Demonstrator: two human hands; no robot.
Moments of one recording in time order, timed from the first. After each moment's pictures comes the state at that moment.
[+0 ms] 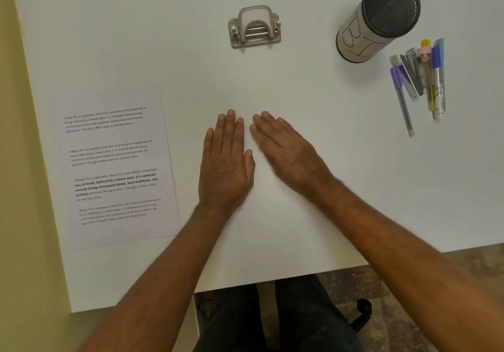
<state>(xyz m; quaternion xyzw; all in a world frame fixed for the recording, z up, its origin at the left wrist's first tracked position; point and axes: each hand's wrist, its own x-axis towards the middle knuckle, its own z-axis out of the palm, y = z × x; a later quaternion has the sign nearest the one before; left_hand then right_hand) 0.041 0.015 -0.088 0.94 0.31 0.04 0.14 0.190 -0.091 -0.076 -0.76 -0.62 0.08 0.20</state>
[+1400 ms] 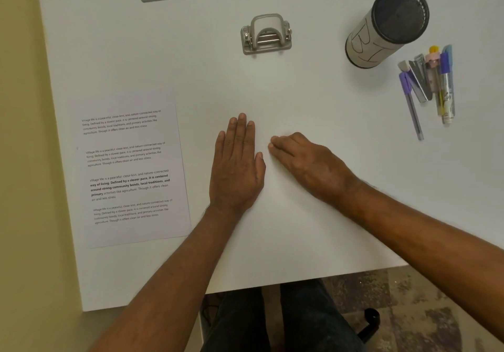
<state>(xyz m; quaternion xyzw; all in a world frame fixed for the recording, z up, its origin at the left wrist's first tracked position) 0.040 0.015 -0.083 0.94 0.32 0.04 0.14 0.197 -0.103 -0.039 -0.71 -0.69 0.11 0.04</state>
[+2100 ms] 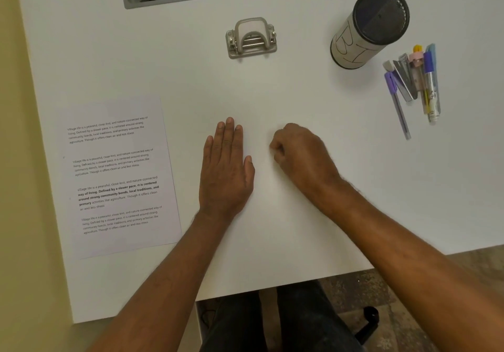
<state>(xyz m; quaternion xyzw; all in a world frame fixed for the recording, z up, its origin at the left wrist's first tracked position) 0.042 0.015 -0.080 0.94 0.32 0.04 0.15 0.195 -0.080 -0.022 -0.86 -0.43 0.24 0.16</state>
